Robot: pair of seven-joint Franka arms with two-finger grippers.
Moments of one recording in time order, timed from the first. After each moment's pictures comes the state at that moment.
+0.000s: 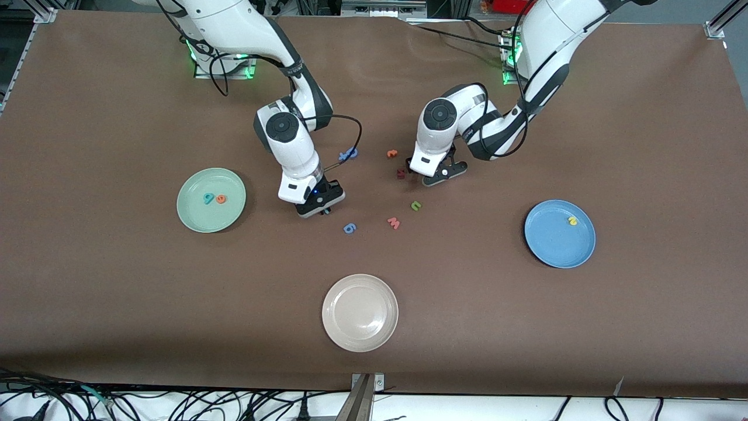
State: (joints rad) left arm -0.10 0.57 -0.62 -2.14 0.41 2.44 -1.41; right arm 0.76 0.57 -0.14 -2.01 0.13 2.79 0.03
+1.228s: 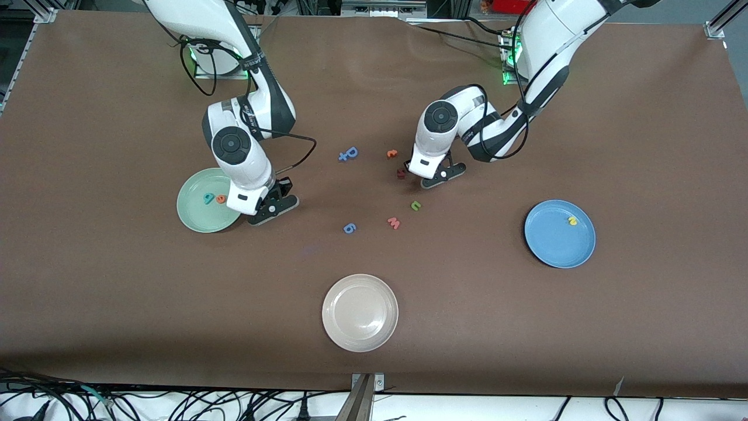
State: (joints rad) left arm -0.10 0.59 -0.62 -2.12 0.38 2.45 -1.41; right arm 0.76 0.44 -0.34 -2.01 0.13 2.38 -0.16
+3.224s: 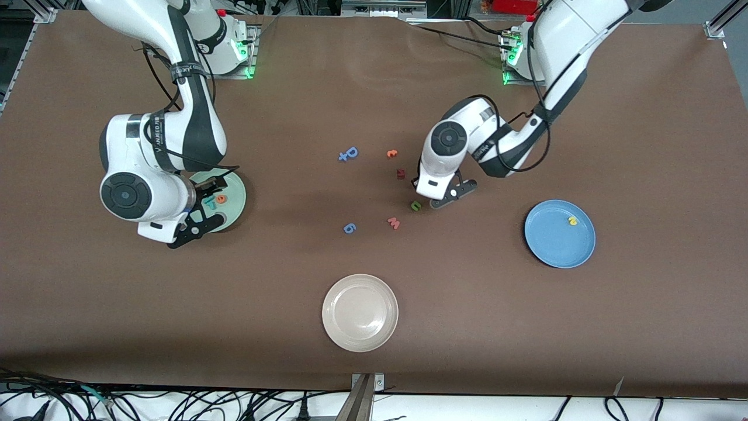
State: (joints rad) left arm -0.03 0.60 -0.62 -1.86 0.28 2.18 -1.26; right arm 0.66 0.51 -0.53 -1.54 0.13 1.68 -0.38
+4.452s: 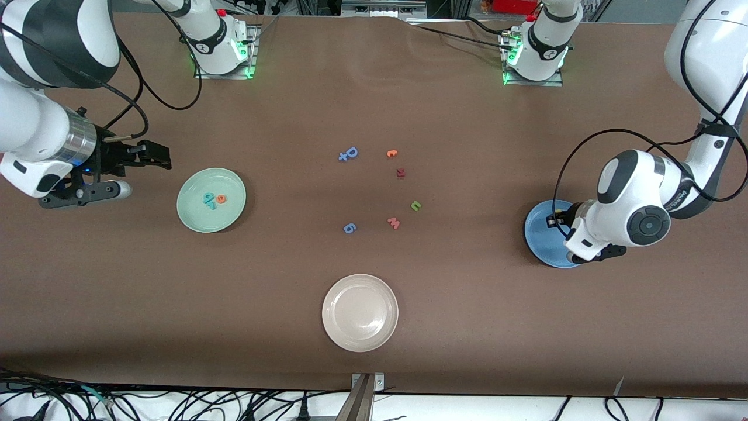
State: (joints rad) left arm 0.46 0.63 -0.60 -1.70 0.35 1.85 -0.50; right arm 0.66 0.27 -0.60 -1.45 0.19 1.49 -0.13
